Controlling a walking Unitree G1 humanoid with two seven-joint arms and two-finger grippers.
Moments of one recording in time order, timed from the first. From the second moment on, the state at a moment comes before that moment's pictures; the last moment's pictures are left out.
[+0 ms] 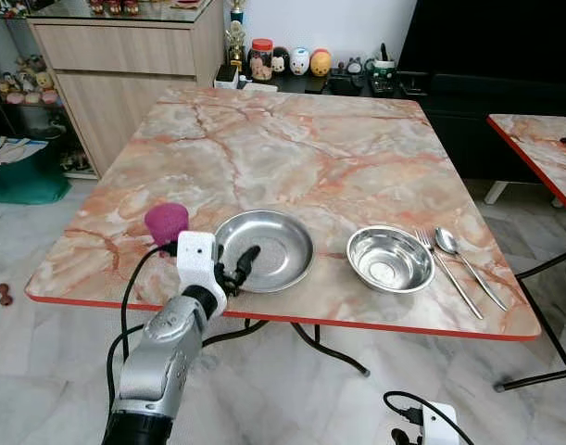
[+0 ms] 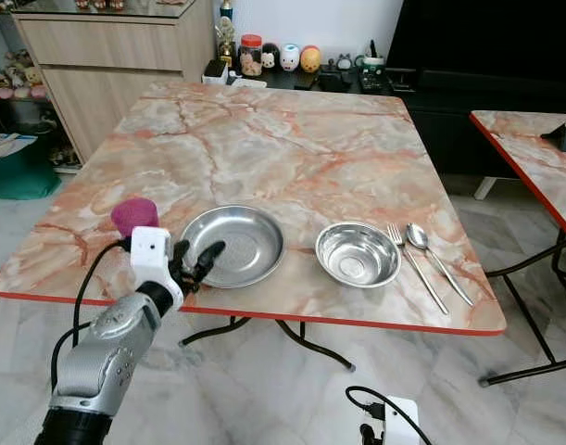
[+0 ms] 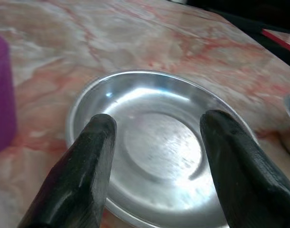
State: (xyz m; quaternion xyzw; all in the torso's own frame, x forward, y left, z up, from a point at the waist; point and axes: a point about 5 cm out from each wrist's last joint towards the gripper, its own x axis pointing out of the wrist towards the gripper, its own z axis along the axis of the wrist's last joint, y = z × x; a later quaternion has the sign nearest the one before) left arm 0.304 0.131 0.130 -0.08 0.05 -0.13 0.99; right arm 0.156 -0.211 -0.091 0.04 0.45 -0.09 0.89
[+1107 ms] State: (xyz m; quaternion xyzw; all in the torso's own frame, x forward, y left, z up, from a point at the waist) left arm 0.292 0.131 0.137 -0.03 -0.06 -0.13 0.99; right arm 0.155 -0.213 -0.091 0.04 0.45 -0.09 0.89
